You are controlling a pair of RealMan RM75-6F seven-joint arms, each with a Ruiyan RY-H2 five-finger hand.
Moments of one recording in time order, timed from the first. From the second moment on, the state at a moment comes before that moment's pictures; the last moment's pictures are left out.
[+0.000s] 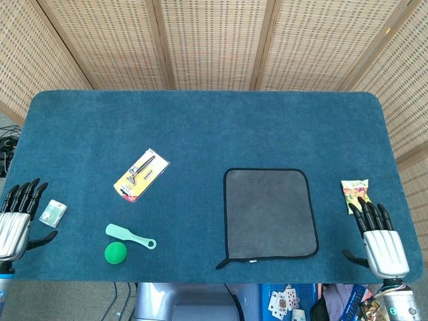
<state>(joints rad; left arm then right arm) -0.10 -1.17 -0.03 -1.59 1.53 1.50 0.09 0.06 -1.20 0.01 -1.61 -1.57 1.49 -0.19</state>
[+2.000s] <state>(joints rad) -0.10 -1.16 -0.03 -1.61 1.55 1.51 0.10 0.11 -1.50 -0.01 -1.36 -1.53 1.32 -0.23</state>
